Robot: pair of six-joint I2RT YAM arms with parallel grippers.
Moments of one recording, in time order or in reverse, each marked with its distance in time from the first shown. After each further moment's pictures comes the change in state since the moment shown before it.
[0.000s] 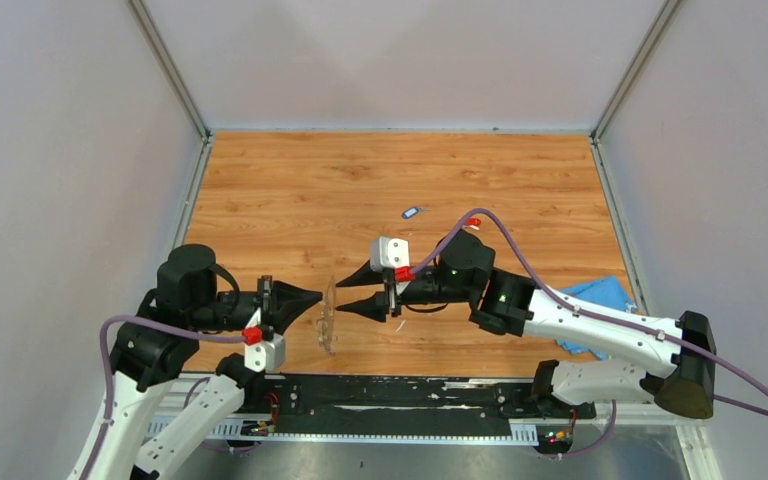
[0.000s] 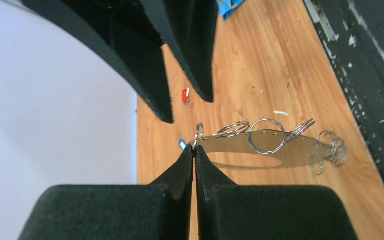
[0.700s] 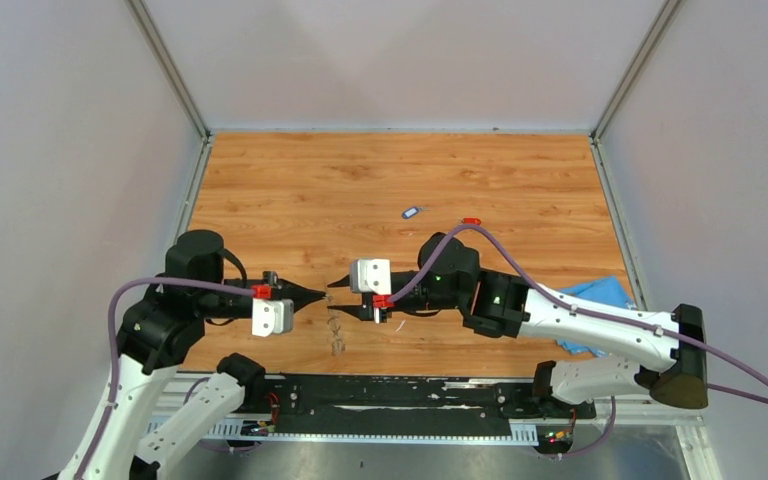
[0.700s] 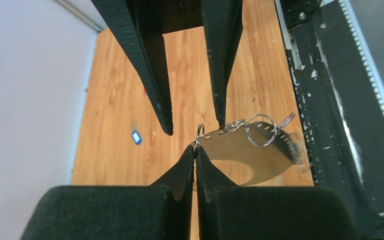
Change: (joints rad) left arm 0.000 0.052 0.015 -0.003 -0.014 -0.226; right arm 0.085 0.045 0.110 -0.150 0.126 -0.243
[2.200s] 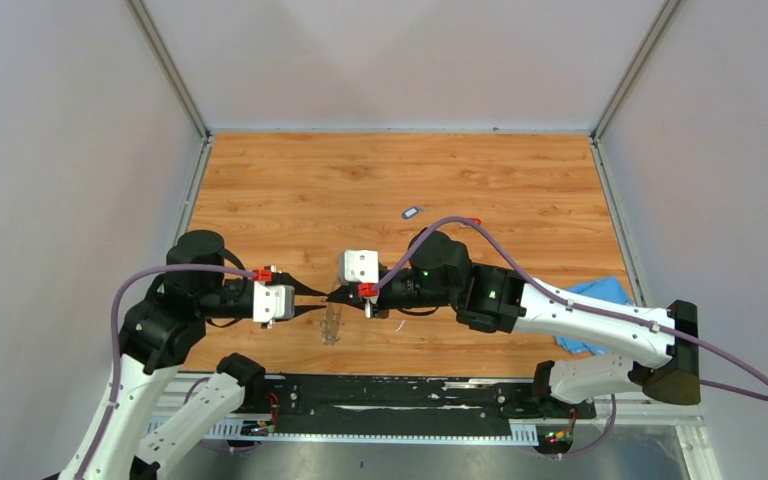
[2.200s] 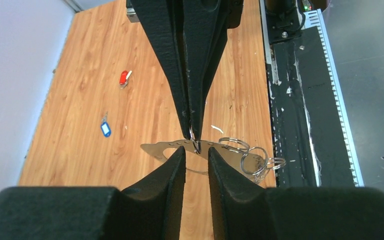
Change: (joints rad) left arm 0.000 0.003 -0.005 0.014 0.000 -0.220; right arm 0.006 0.048 0.098 -0.153 0.042 0.064
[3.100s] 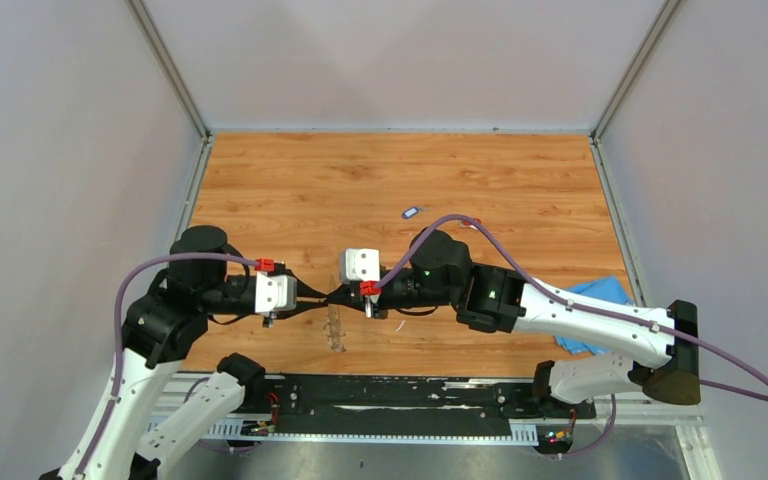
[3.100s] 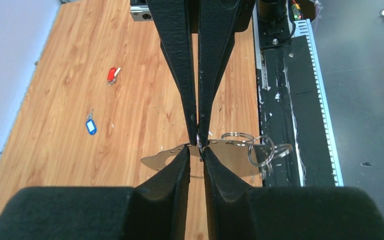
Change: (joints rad) left arm 0.000 0.035 0.014 0.000 0.012 -0.073; right arm 0.000 0.000 -0.002 0.036 -0.033 0.027
